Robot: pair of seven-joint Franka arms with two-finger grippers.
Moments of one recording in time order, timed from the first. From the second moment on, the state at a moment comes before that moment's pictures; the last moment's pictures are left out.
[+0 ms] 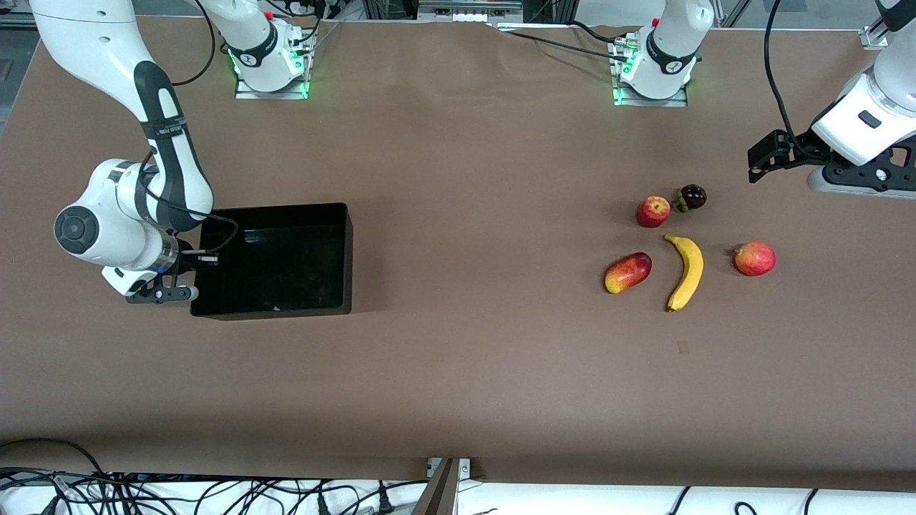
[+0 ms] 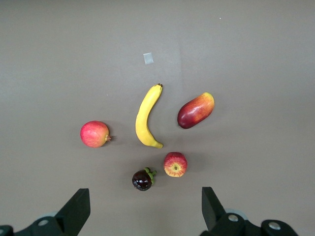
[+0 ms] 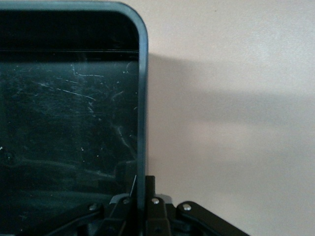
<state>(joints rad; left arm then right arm) -0.07 -0.03 -0.01 -1.67 0.04 1.62 0.01 0.27 0.48 -0.33 -1.95 0.20 2.27 -0.26</state>
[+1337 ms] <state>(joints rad) -0.07 -0.03 -0.01 -1.67 0.04 1.62 0.01 0.73 0.63 -0.06 -1.58 0.32 2.19 0.44</state>
